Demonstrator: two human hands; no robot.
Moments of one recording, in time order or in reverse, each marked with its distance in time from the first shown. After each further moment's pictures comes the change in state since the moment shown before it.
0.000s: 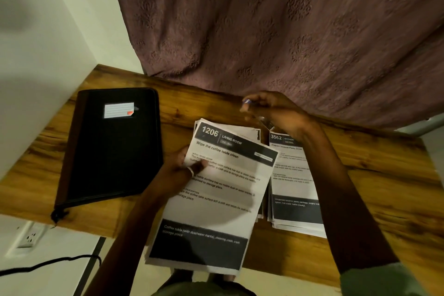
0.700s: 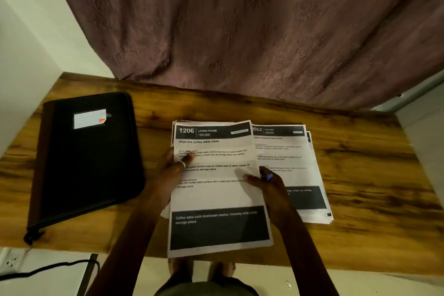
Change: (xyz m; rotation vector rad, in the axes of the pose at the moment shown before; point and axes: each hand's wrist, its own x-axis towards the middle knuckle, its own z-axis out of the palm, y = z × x) left_hand 0.029 -0.016 0.045 -0.193 0.230 -0.190; right_hand -0.116 0.168 0.068 0.495 0.425 0.348
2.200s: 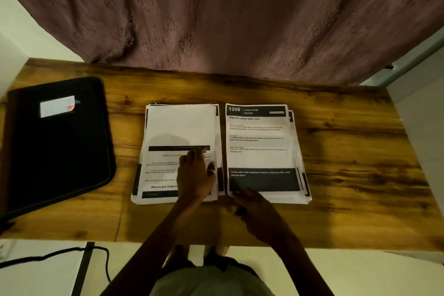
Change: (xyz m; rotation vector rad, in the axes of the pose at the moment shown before) left_hand 0.014 -0.093 0.119 1.082 0.176 0.403; right_hand -0.028 0.092 -0.077 -1.145 -0.253 -0.516
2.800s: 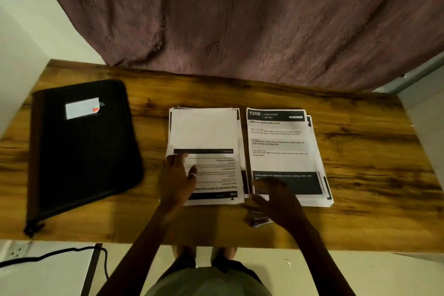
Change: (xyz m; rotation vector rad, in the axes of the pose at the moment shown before) left_hand 0.011 -0.100 -0.057 -0.040 0.036 -0.073; right_hand 0.039 -0.063 -0.037 0.076 0.079 0.268
